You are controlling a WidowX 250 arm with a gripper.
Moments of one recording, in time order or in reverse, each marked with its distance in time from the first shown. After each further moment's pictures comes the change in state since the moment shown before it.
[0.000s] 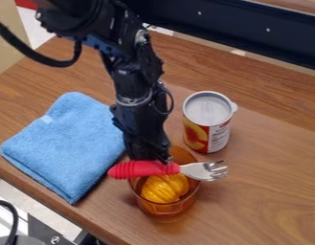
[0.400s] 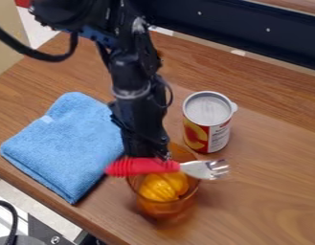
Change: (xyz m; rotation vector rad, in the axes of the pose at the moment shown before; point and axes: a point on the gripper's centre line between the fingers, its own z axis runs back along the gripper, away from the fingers) arm -0.001 -0.006 0.018 -0.028 0.002 -0.008
